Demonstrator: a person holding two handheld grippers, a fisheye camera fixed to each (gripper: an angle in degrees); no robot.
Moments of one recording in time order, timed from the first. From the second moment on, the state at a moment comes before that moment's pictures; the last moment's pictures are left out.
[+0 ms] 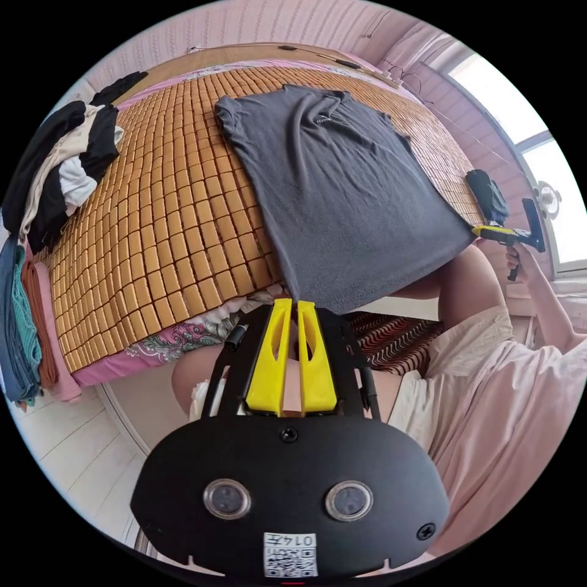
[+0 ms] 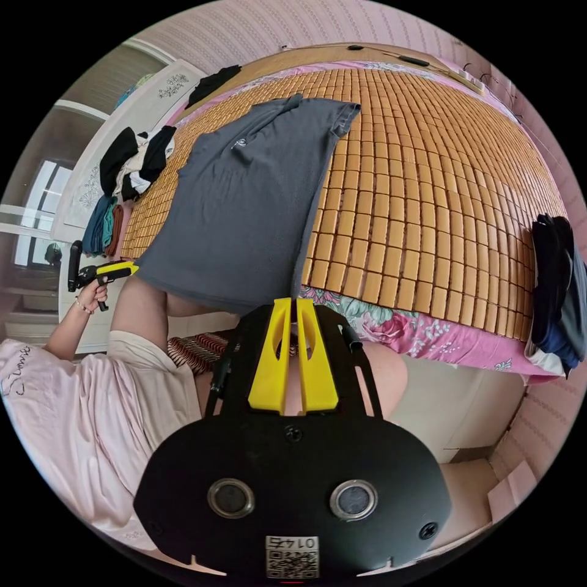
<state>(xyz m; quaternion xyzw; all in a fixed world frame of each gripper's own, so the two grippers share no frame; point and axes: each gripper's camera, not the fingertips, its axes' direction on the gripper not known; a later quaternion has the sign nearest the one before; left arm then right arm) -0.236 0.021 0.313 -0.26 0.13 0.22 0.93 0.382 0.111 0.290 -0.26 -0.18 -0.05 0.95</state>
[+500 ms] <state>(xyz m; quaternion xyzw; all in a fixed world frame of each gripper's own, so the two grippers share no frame) 0.050 -0.226 0.423 -0.11 0.19 0.42 0.88 0.358 -0.027 0.378 -0.12 -0.09 -0.08 0.99</state>
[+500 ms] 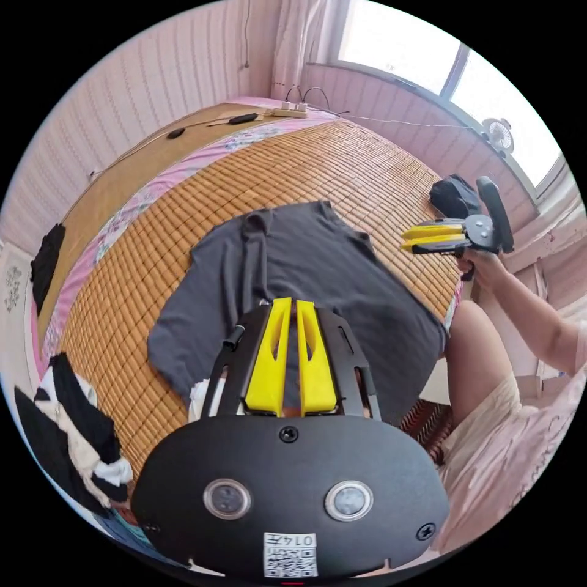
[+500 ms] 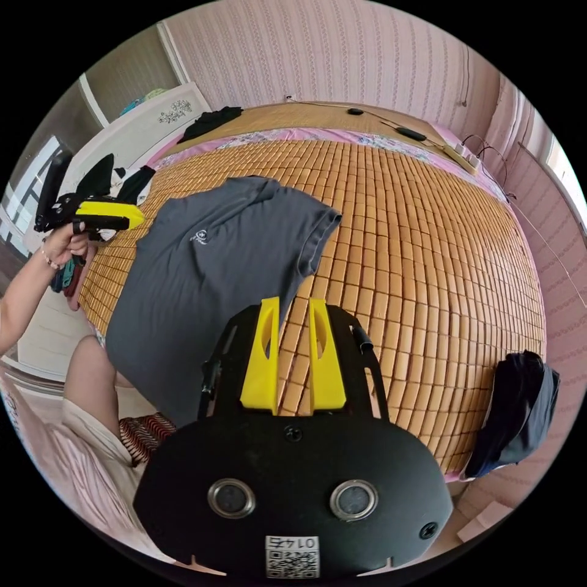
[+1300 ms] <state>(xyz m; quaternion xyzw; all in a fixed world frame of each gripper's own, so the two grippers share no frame) 0.221 -0.219 0.564 -0.14 0.32 0.40 0.85 0.367 0.003 0.410 -0.12 -0.10 0.01 0.99</state>
